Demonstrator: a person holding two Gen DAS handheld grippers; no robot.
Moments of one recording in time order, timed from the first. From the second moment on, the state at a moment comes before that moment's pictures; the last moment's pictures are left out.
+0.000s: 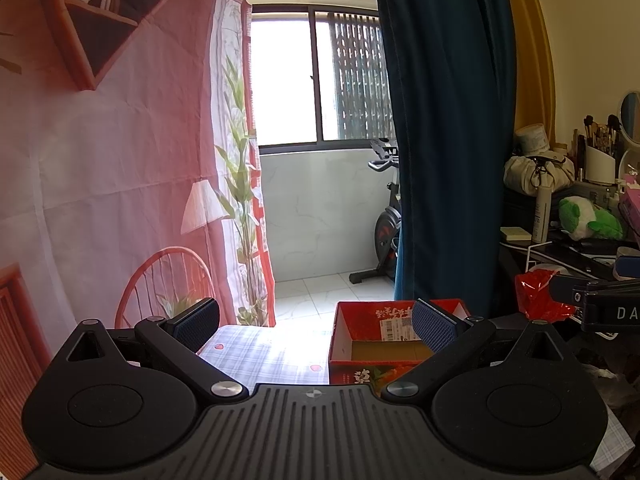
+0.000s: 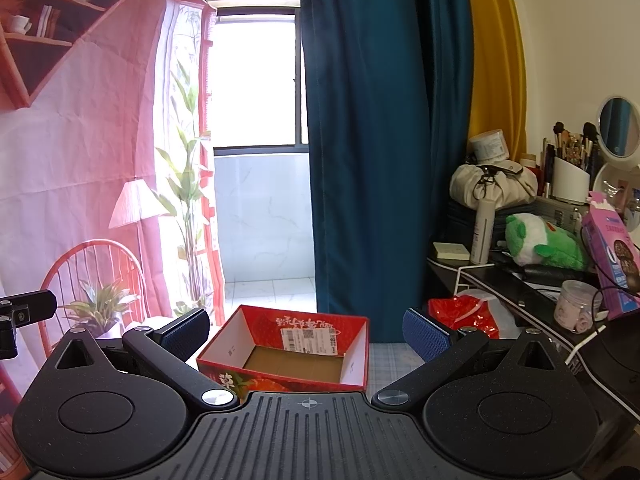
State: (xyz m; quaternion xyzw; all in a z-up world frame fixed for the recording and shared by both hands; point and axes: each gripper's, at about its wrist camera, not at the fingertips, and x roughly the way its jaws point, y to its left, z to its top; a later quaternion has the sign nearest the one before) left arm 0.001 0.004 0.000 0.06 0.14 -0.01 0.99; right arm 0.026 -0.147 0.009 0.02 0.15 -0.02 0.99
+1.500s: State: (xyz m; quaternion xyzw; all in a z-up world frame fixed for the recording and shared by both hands) left arm -0.001 0.005 -0.001 0.05 0.14 -0.02 0.99; right arm 0.026 -0.148 0.008 0.02 0.15 -0.02 0.99
